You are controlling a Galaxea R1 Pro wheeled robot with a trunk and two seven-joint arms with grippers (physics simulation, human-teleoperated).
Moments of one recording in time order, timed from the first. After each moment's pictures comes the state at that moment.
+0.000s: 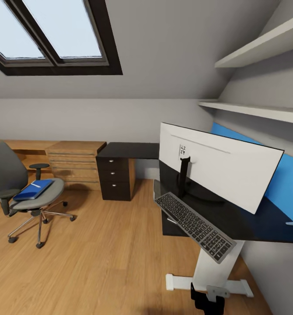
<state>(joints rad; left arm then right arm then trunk) -0.30 -0.06 -0.01 -0.02 0.17 -0.55 0.11 -0.47 0.03 0.13 0.02 -0.25 -0.65 -0.08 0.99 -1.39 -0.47</state>
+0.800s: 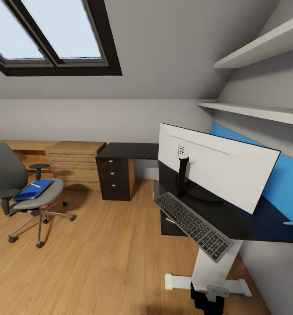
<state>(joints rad) -0.30 -0.06 -0.01 -0.02 0.17 -0.55 0.11 -0.47 0.03 0.12 0.02 -0.25 -0.65 -0.08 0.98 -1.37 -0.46</state>
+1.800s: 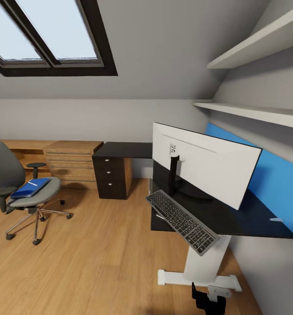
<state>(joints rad) -0.30 -0.06 -0.01 -0.02 0.17 -0.55 0.11 -0.47 0.02 0.12 0.02 -0.25 -0.65 -0.08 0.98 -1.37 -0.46</state>
